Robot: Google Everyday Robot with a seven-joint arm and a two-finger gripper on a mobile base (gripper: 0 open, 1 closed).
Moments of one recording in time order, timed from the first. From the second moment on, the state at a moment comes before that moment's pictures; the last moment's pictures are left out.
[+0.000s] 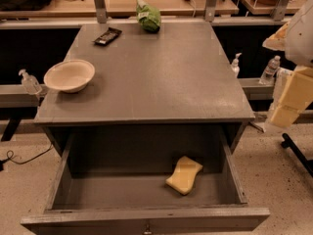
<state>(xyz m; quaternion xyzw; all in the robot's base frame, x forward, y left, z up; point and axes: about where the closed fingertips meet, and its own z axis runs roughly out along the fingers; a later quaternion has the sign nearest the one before) 0.438 -0.213 0.988 -0.60 0.78 -0.05 0.18</state>
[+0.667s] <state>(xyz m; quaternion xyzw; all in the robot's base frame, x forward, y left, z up) 0.442 -0.203 0.983 -0.61 0.77 -0.04 0.19</state>
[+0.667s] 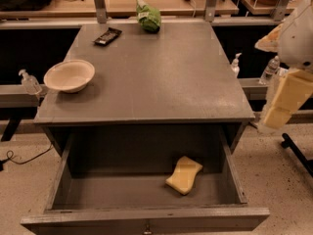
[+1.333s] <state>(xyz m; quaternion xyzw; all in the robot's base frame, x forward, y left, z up) 0.459 -0.135 0.947 -0.71 0.67 -0.03 0.22</state>
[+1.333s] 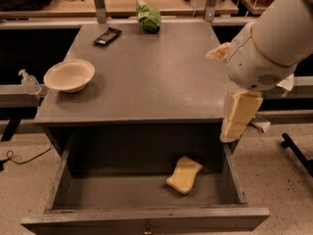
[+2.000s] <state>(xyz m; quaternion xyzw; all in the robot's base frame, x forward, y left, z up) 0.471 -0.110 0.916 -0.73 0.64 -0.06 0.22</state>
